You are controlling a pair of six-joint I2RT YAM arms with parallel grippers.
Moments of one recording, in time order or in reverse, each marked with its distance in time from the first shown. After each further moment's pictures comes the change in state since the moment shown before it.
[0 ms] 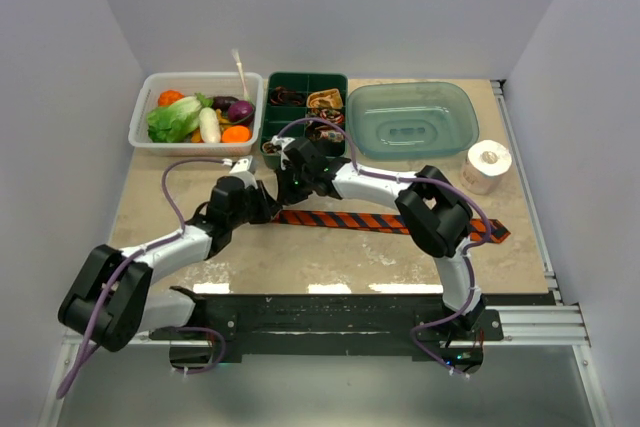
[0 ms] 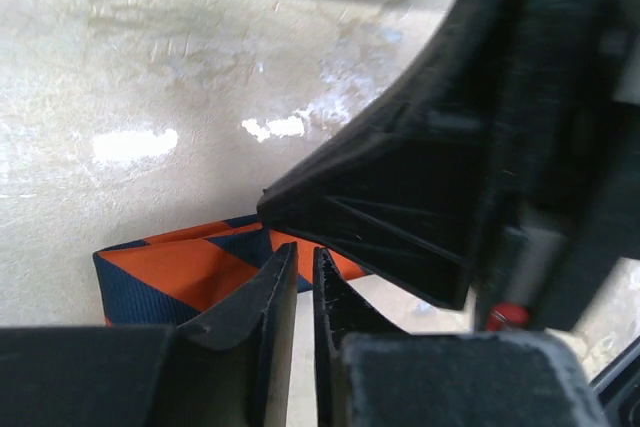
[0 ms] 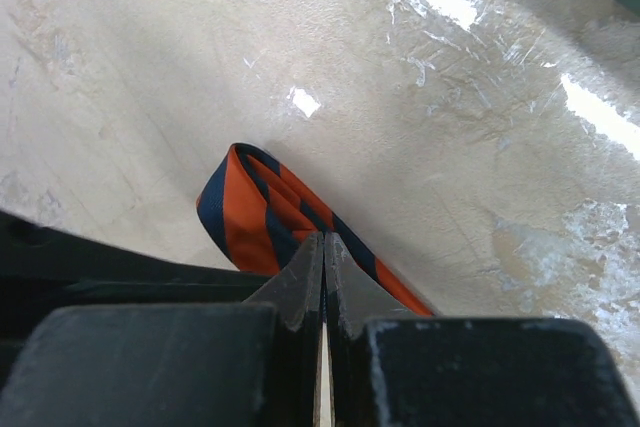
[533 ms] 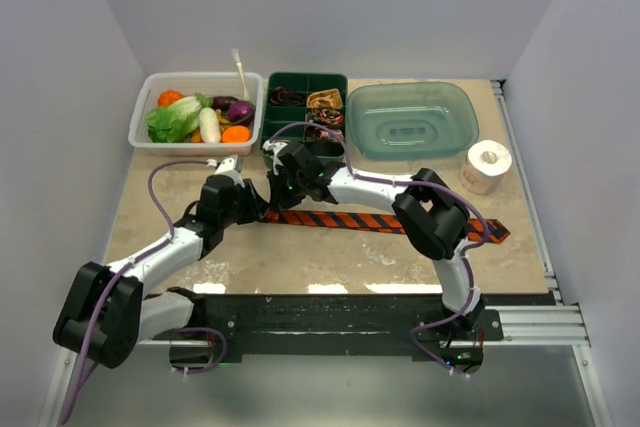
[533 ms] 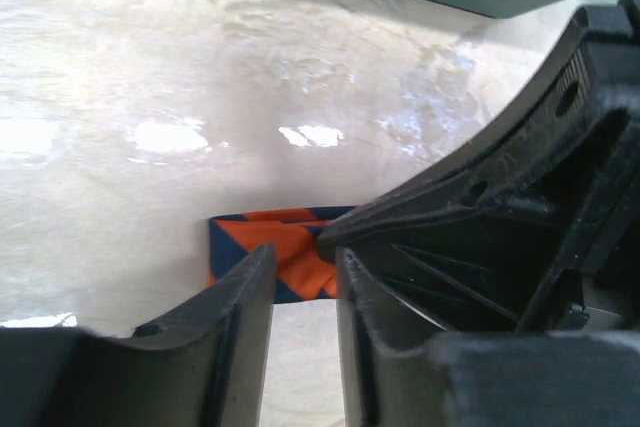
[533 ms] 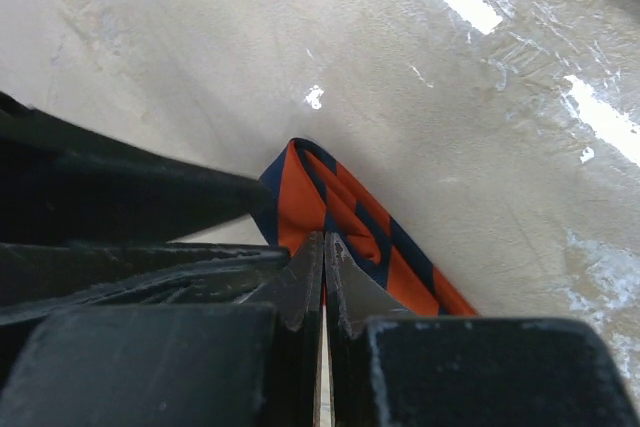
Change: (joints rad) left arm 0.071 -0.105 0.011 -0.170 -0.069 0.008; right arm 0.031 0.004 0.002 0.032 -0.033 0.001
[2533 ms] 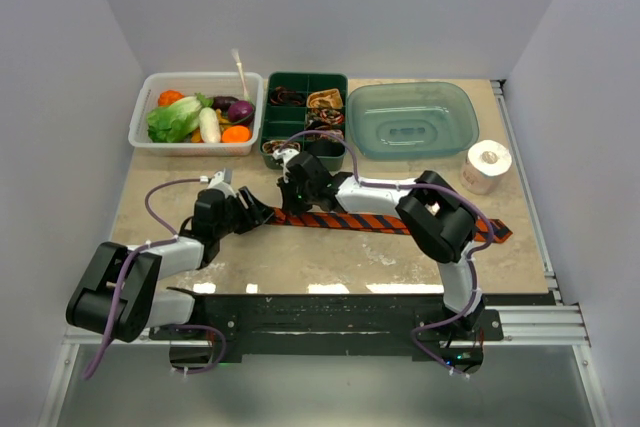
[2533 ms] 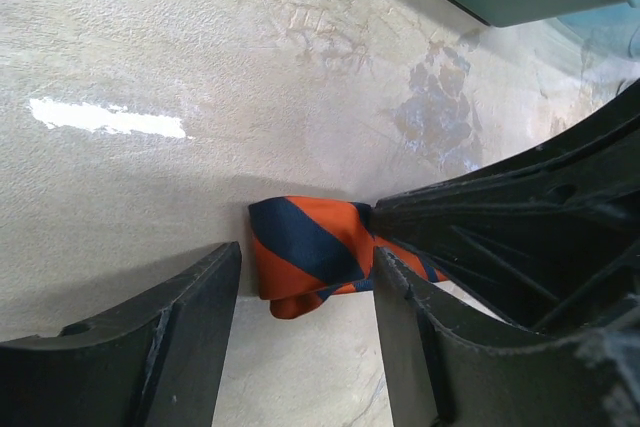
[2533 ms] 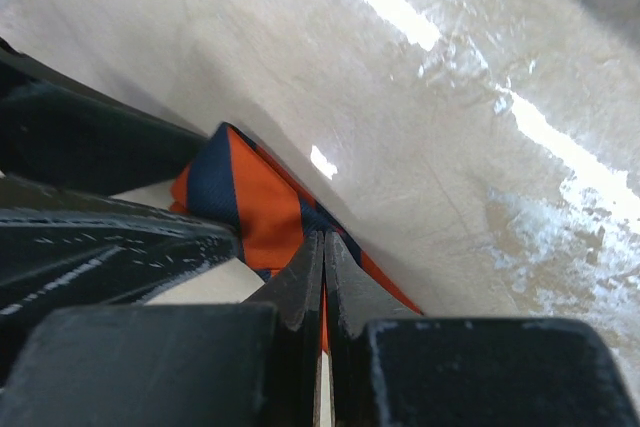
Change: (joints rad) left arm 0.102 0.132 -0.180 0.367 0.159 -0.167; right arm 0.006 -0.051 -0.153 0.100 0.113 -0.067
